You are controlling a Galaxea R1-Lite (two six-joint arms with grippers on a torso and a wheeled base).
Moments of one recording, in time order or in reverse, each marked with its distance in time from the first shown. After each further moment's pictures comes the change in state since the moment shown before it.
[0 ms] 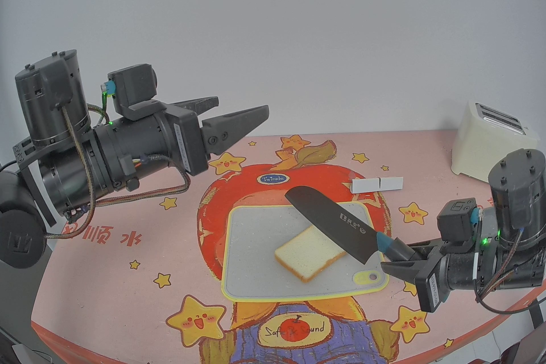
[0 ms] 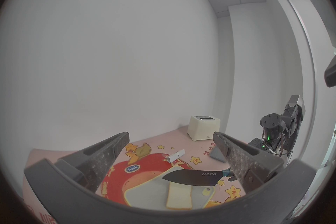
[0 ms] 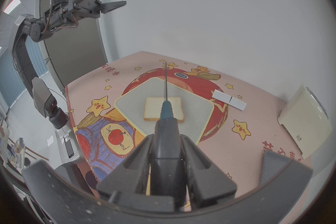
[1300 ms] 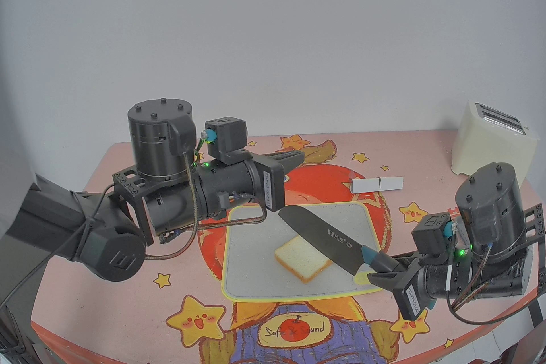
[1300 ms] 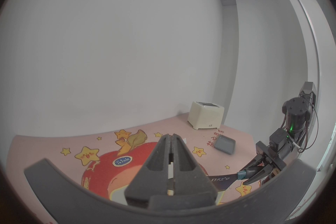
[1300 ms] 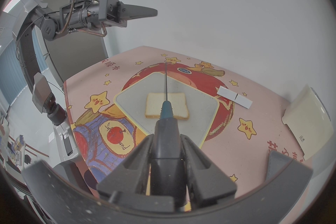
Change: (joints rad) left arm -0.083 0.321 -0.042 -0.165 -0.007 -0.027; right arm 0.025 0.089 -0.010 0.001 -0.021 0.000
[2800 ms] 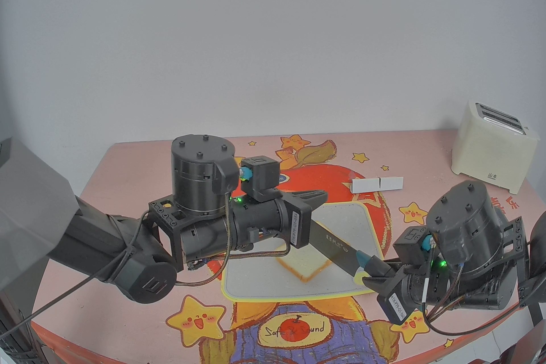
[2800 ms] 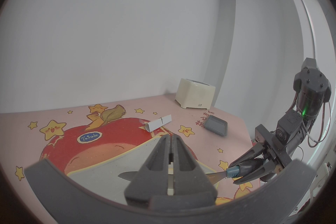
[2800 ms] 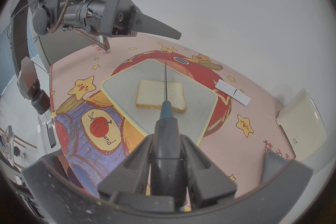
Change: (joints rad) left arm -0.072 0.083 0.029 -0.014 -0.001 0.003; right arm 0.037 0.070 0.002 -0.008 -0.111 -0.023
